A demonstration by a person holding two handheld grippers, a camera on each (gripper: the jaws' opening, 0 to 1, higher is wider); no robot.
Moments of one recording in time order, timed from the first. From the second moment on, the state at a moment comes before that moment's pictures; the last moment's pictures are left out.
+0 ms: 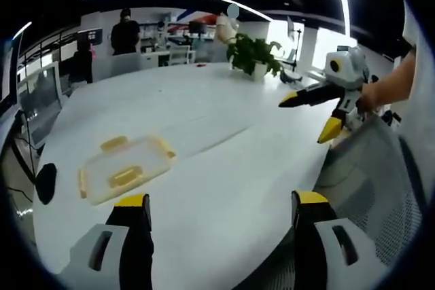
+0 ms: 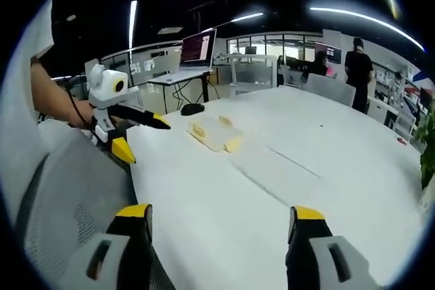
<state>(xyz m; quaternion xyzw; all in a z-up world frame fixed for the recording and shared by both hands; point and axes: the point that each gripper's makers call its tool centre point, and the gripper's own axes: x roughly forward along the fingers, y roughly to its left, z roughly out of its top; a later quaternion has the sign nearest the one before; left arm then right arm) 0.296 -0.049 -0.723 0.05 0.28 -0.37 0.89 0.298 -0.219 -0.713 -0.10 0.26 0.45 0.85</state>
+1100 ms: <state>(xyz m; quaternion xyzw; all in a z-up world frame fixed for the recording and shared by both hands) 0.334 -0.015 -0.733 0.07 0.29 -0.37 0.88 0.345 -0.173 -0.715 -0.12 0.26 0.50 0.82</state>
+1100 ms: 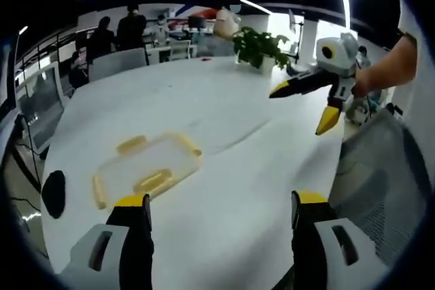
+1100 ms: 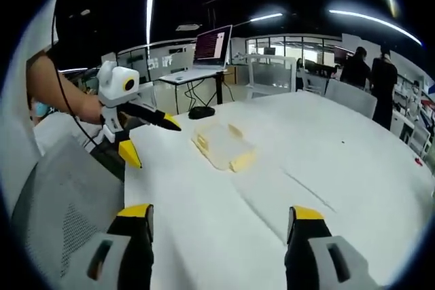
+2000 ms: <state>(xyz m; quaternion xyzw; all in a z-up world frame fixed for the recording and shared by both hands) 0.370 0.015 -0.736 0.10 0.30 -0.38 0.87 0.390 -0.144 -0.718 -0.13 0.25 0.52 0.80</state>
